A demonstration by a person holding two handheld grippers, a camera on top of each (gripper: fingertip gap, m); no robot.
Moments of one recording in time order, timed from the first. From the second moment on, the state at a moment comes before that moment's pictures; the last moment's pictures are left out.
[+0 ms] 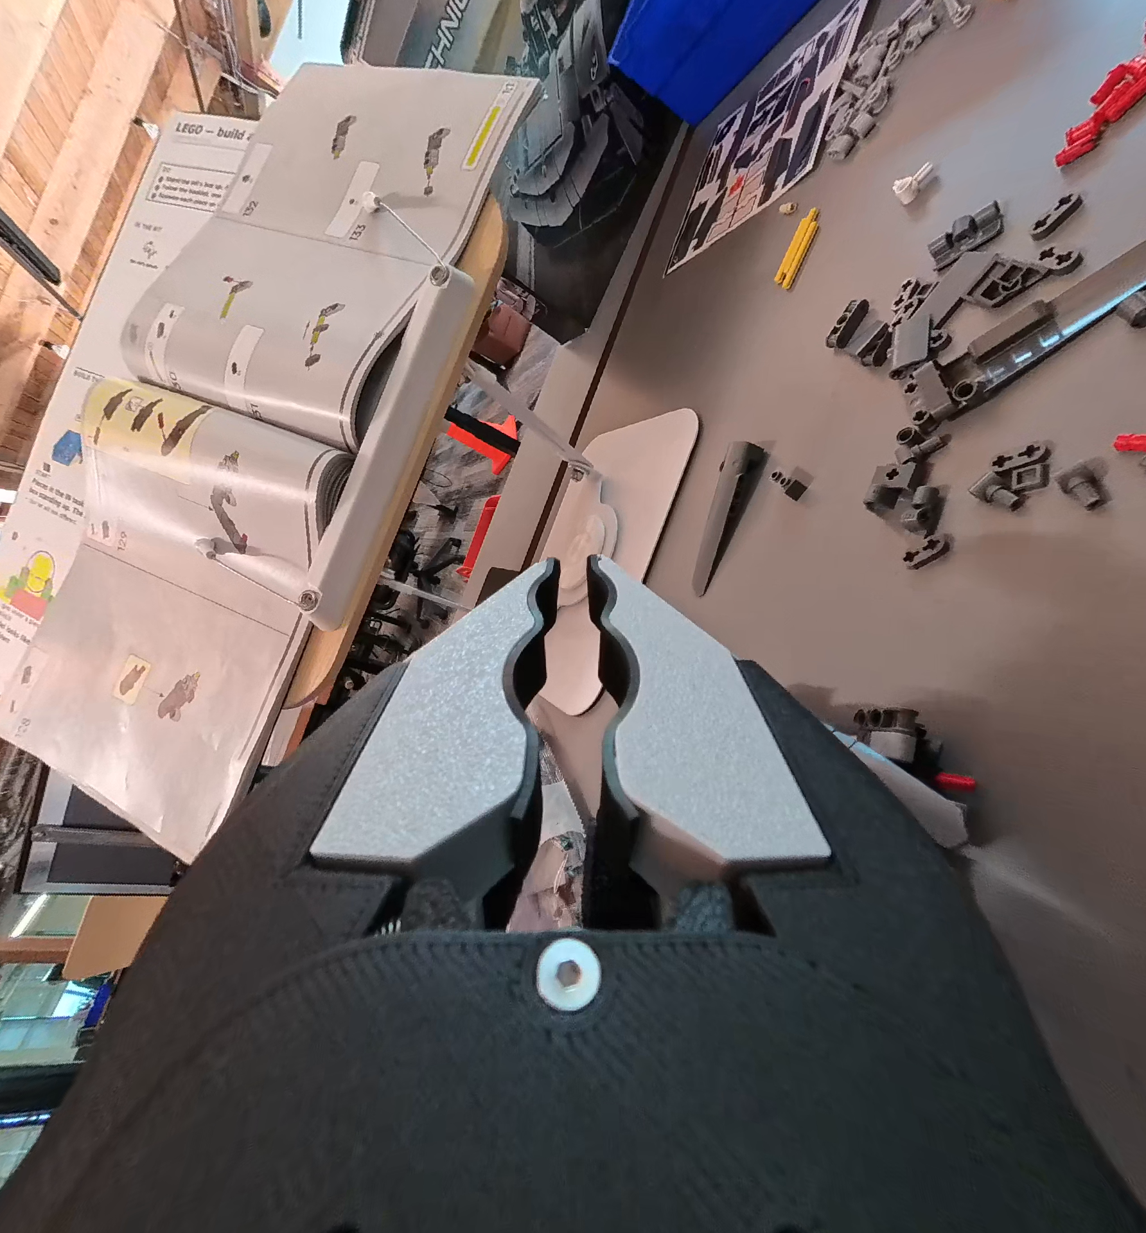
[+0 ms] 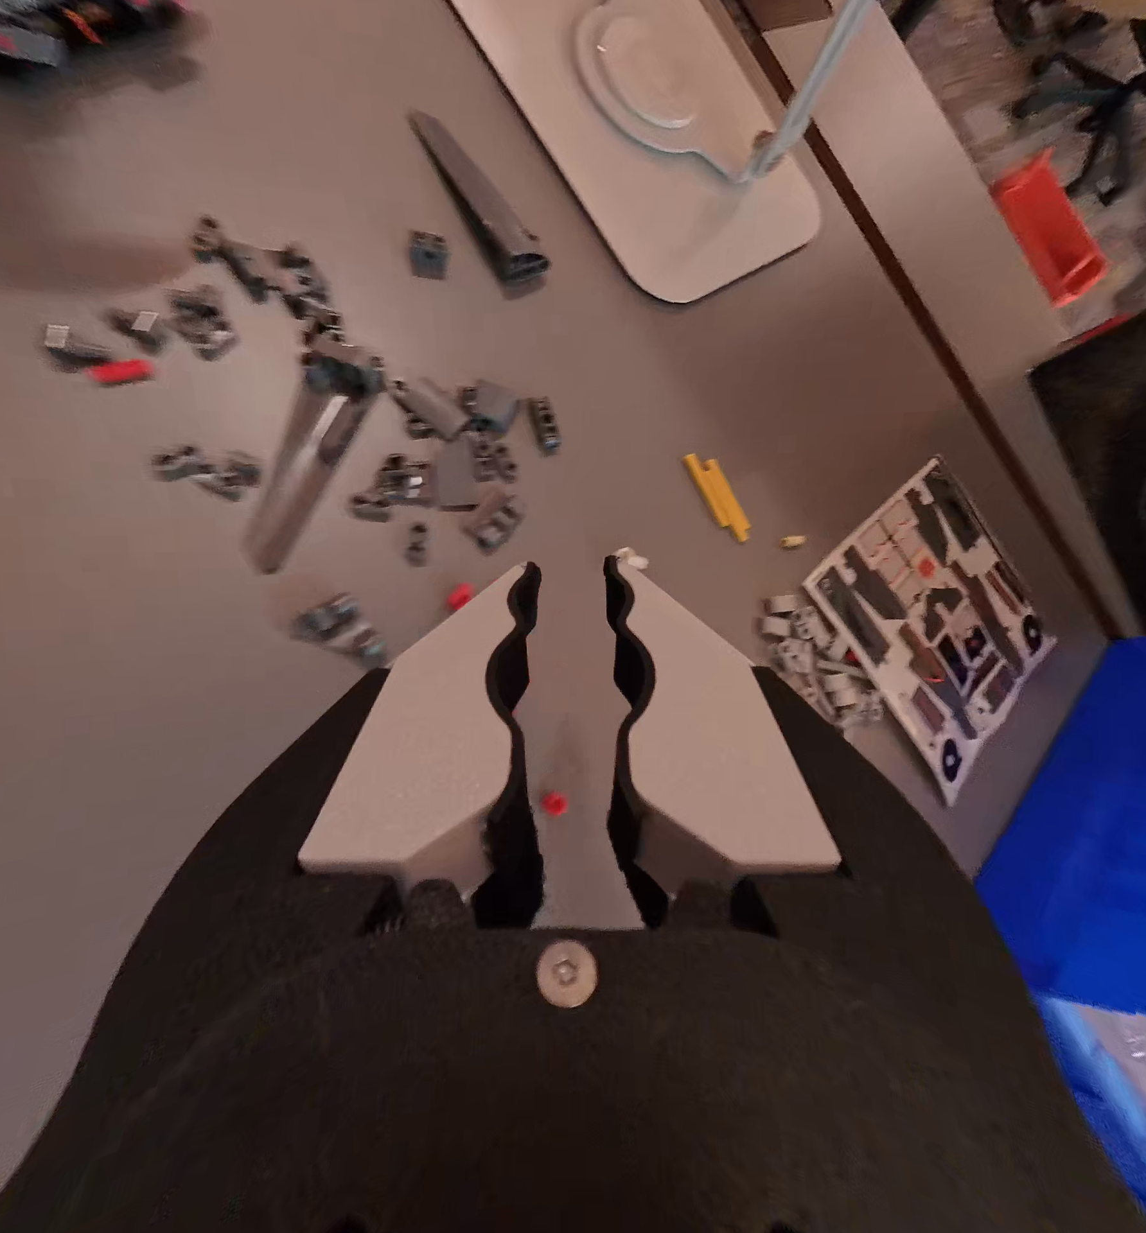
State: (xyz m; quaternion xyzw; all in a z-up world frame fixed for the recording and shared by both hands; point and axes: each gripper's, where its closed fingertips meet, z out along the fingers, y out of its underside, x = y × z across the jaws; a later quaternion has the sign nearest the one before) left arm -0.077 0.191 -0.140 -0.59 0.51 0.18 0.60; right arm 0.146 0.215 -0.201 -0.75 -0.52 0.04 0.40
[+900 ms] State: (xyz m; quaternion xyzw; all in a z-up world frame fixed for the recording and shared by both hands) left arm -0.075 0.194 -0.146 -0.61 0.52 0.15 0.59; right arm 0.122 0.330 -0.245 -0.64 -0.70 0.03 0.31
